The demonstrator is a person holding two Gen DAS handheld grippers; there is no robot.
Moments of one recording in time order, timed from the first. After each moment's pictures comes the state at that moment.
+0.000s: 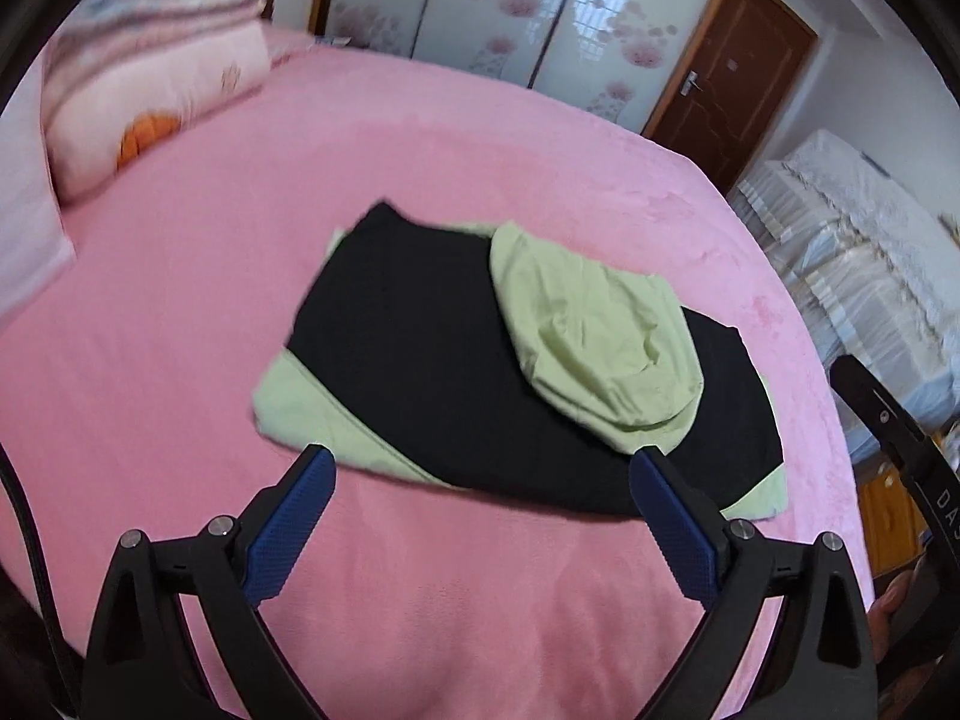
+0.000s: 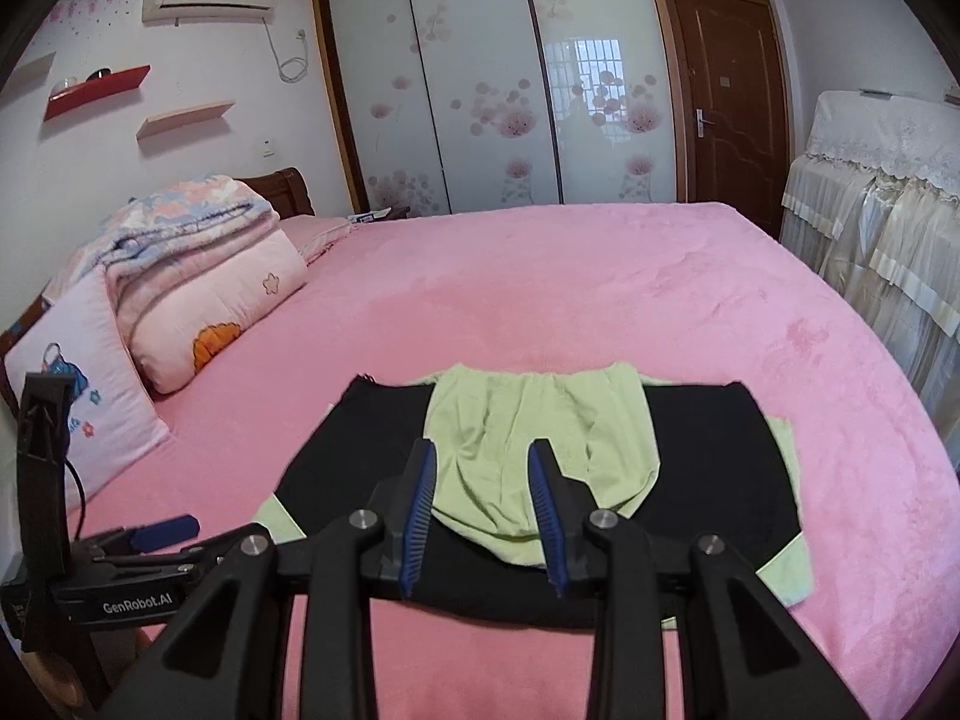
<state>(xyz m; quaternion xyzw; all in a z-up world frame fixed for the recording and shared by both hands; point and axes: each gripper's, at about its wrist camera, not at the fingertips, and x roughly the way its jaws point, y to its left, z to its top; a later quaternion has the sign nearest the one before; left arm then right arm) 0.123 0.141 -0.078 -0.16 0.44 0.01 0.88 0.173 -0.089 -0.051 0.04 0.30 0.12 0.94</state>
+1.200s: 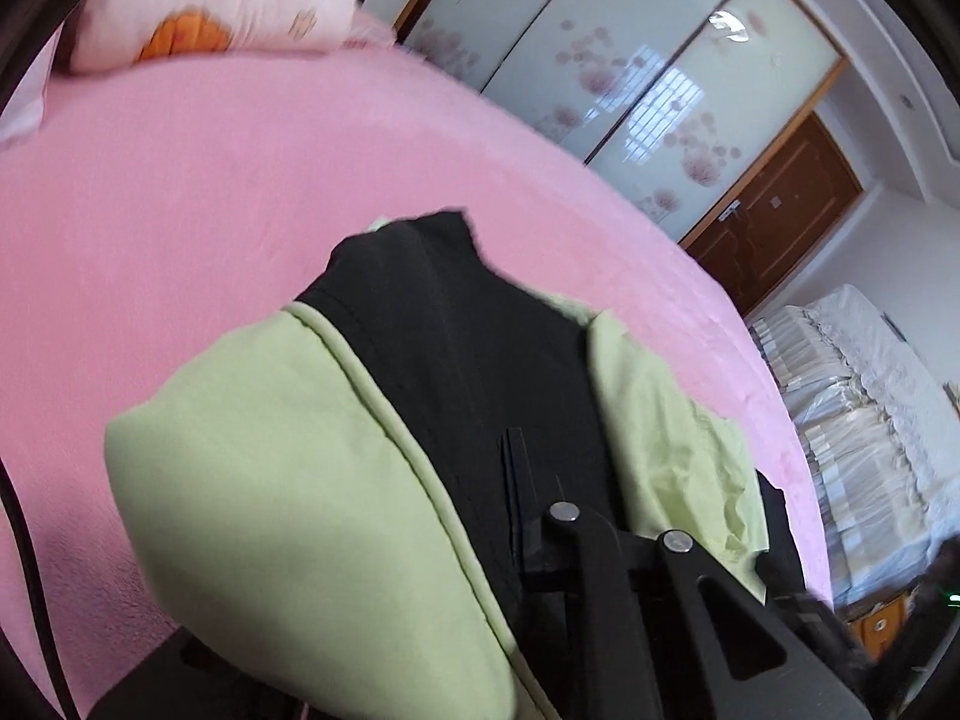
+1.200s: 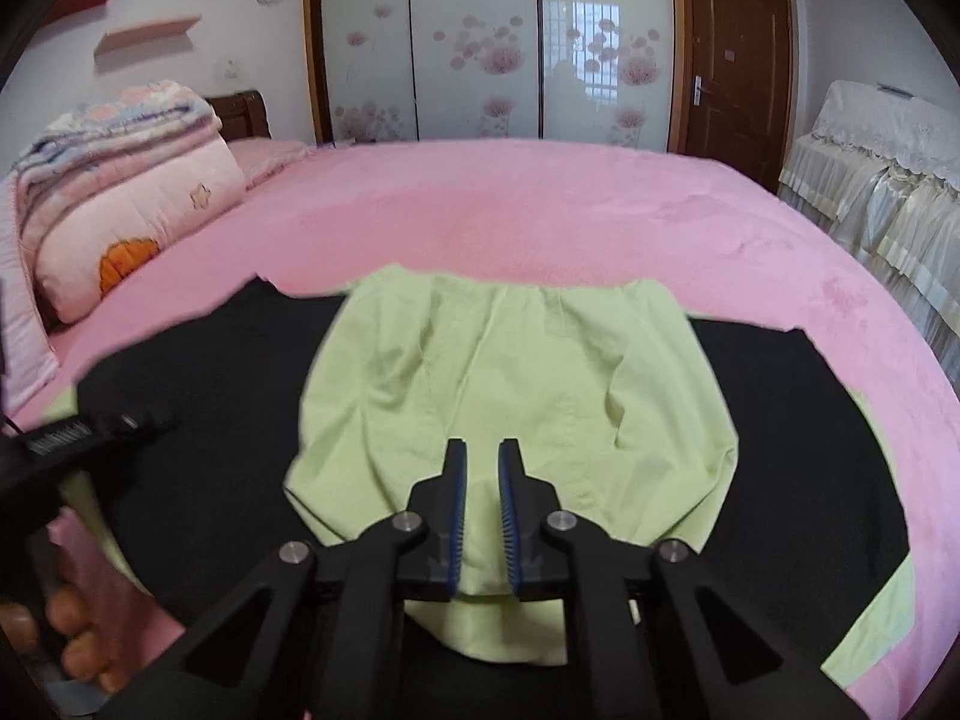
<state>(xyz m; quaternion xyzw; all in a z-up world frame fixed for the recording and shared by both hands) 0.211 0.197 -0.179 -0.28 0.33 0.04 0.90 0.286 -0.057 -0.192 -0.02 0.36 0.08 0.93</state>
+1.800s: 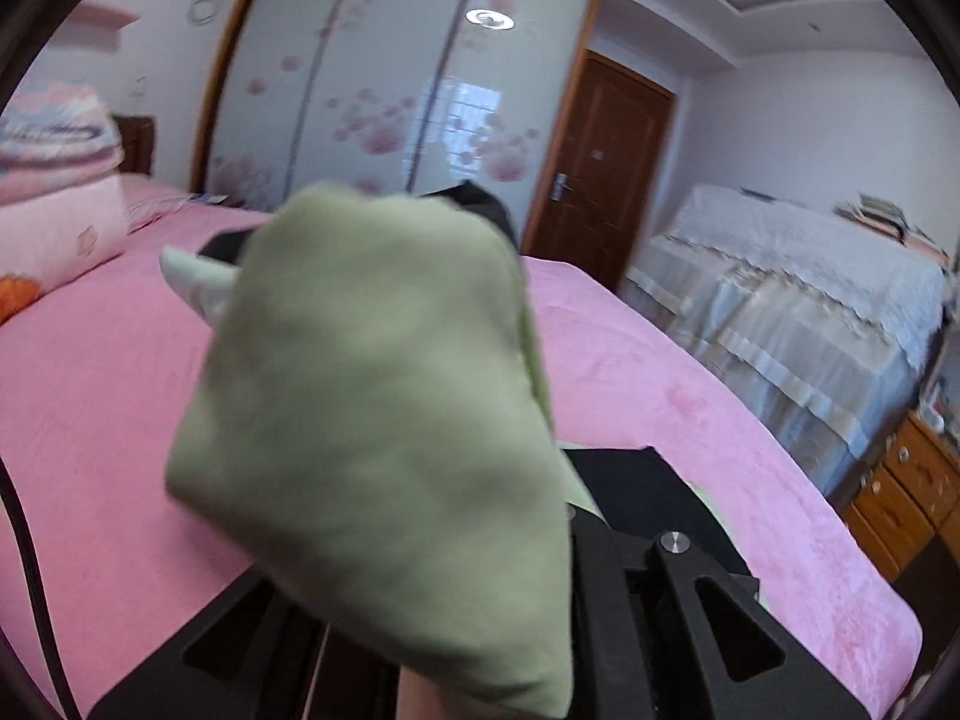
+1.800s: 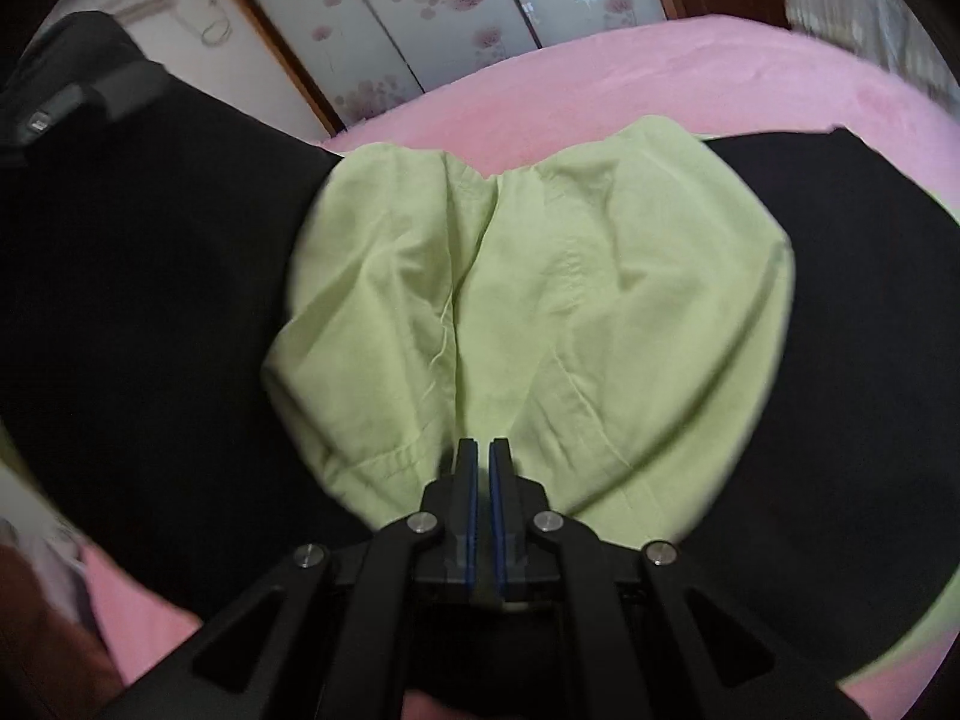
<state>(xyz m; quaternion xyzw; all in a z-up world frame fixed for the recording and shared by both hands) 0.218 0.016 -0.080 -0.08 0.24 -0.11 0.96 0.281 -0.124 -0.229 0.17 0.43 0.16 0.87</state>
